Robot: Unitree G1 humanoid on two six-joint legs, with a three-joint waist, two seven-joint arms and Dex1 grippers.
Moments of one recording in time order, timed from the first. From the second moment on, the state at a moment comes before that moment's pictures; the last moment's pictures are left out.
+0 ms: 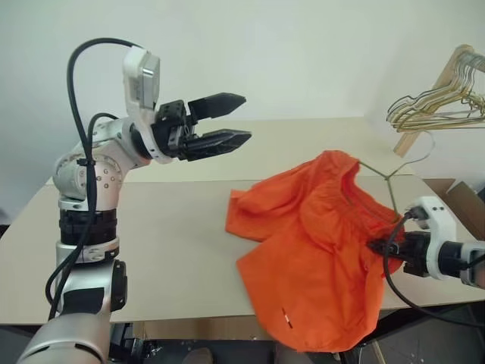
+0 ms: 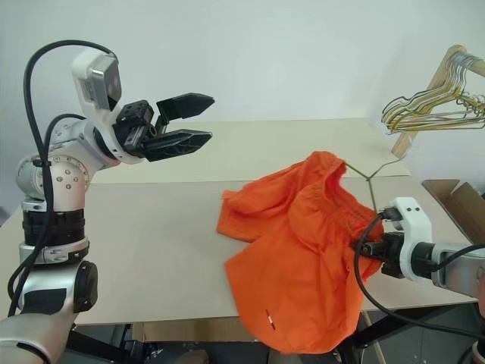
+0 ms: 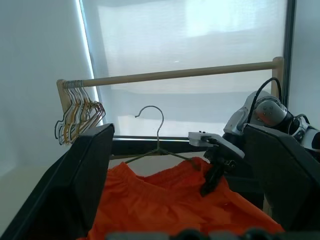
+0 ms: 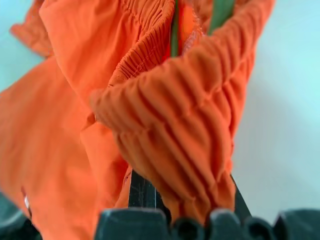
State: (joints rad) left arm -0.90 0.52 0.14 0.02 -0.79 0.69 -1.18; right arm -0.16 -0.81 -0.61 -0.42 0.95 1.61 0.28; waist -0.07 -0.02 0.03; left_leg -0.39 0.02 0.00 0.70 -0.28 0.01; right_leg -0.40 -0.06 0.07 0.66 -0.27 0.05
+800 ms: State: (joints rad) left arm -0.89 0.52 0.10 0.05 -0.75 0.64 -1.23; right arm -0.45 -0.80 -0.87 0.06 1.74 1.35 -1.23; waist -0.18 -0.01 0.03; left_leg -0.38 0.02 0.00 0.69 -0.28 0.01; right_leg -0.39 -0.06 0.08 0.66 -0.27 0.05
